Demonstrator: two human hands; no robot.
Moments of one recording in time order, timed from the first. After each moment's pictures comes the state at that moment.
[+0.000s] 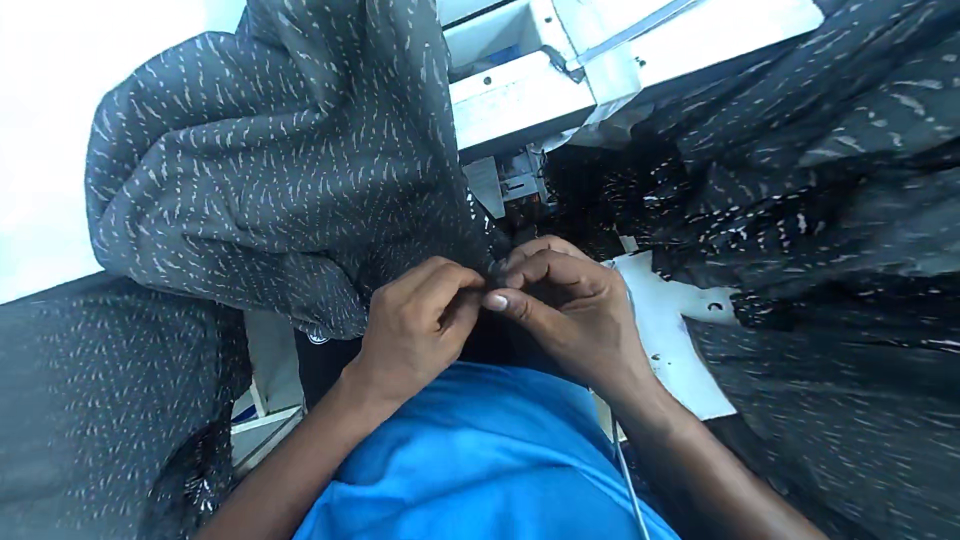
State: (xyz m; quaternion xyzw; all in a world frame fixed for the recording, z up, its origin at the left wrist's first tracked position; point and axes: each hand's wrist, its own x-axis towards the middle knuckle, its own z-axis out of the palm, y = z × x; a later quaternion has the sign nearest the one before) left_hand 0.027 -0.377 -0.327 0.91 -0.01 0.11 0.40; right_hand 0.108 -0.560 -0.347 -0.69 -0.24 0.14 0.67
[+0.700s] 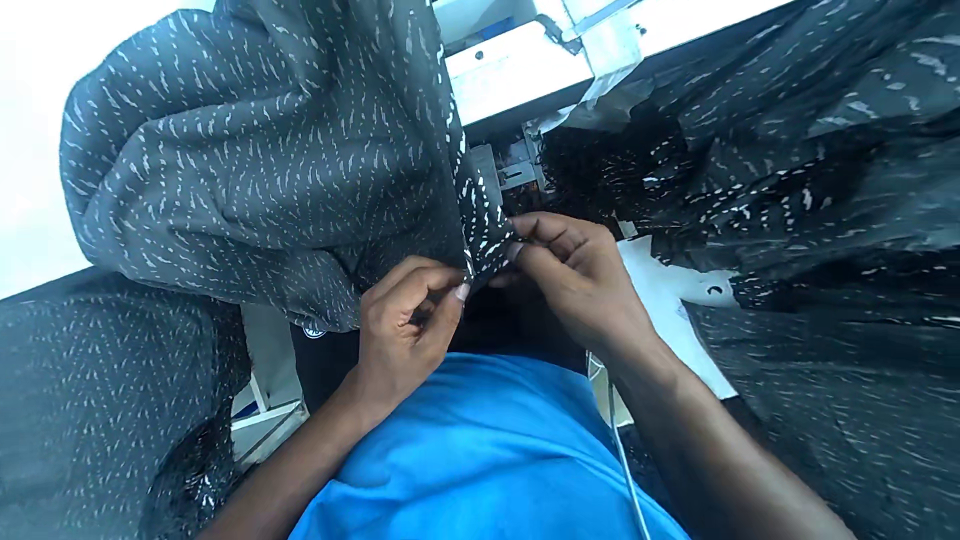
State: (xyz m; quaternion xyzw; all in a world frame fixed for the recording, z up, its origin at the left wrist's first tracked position) left_hand 0.010 -0.382 -0.340 0.83 0.03 0.16 0.54; right_hand 0.120 -0.558 -0.347 -0.67 -0.14 0.26 0.68
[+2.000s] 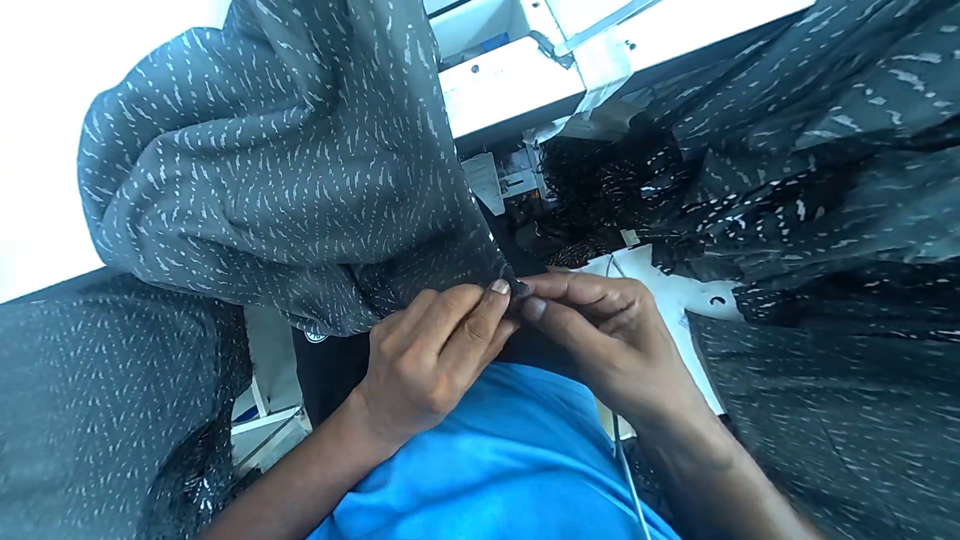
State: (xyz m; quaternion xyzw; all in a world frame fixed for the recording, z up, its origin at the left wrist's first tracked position) left_hand 0.009 -0.402 -0.323 0.94 -0.10 0.25 0.22; right_hand 0.093 -0.589 -0.331 -0.65 -0.19 0.24 0.69
